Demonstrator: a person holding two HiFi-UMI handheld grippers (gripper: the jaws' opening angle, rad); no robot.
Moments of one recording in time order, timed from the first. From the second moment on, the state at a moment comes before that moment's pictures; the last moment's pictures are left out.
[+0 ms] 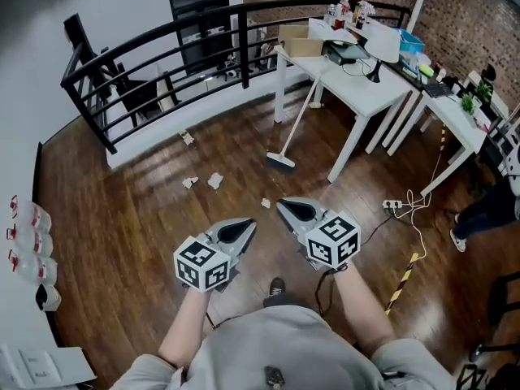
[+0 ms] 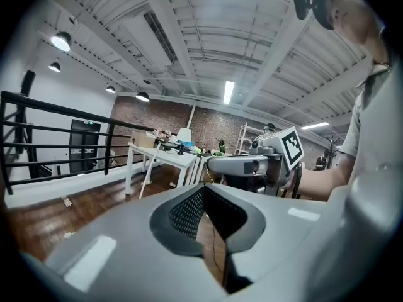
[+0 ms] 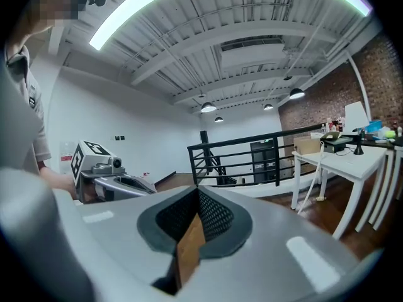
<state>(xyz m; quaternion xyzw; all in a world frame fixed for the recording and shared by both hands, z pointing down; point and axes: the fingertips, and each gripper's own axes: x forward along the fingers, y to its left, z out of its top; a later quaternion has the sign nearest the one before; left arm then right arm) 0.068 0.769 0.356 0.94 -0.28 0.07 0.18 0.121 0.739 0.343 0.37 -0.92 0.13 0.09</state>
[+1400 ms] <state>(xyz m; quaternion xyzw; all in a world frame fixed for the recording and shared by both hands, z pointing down) 0.233 0.292 0.370 0.97 -0.17 0.06 0.17 0.294 0.281 0.354 0.48 -0.86 0.16 0.10</state>
